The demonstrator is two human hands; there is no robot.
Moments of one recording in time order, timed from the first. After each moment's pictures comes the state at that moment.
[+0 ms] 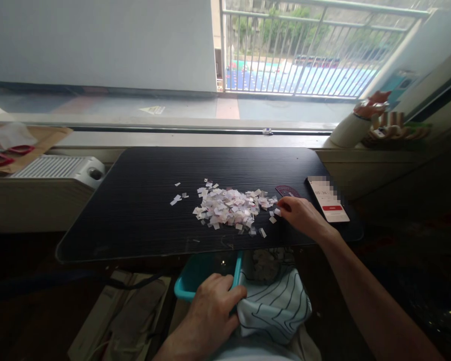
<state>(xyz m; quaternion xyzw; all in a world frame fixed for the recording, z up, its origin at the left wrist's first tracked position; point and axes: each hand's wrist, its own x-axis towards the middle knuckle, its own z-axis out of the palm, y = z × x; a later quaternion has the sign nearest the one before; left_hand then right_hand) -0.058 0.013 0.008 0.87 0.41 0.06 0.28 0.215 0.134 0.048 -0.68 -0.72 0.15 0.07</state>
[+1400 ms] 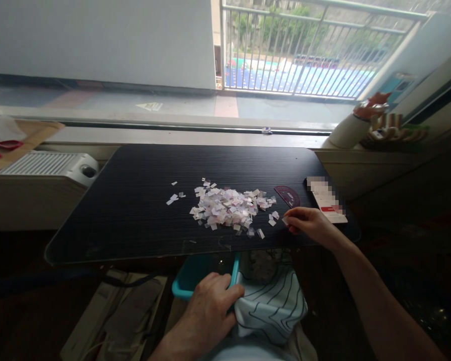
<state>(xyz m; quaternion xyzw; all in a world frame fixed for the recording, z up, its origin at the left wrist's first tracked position) -0.056 0.017 0.006 0.87 0.41 0.03 0.29 0.240 0.110 0.031 -0.66 -0.62 0.34 0.23</state>
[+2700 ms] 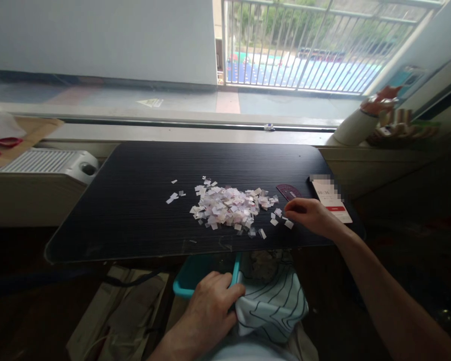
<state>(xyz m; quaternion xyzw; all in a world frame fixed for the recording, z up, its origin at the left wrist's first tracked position) -0.054 0.021 0.004 0.86 0.41 0.02 0.29 0.248 0.133 0.037 -0.62 -0.67 0.34 0.21</state>
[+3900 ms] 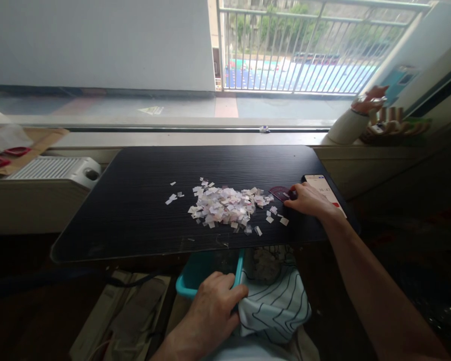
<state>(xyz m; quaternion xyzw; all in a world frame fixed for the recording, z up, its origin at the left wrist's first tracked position) -0.046 0.014 0.007 0.88 0.39 0.05 0.27 0.260 0.166 0.042 -0.75 -0.65 0.13 0.01</state>
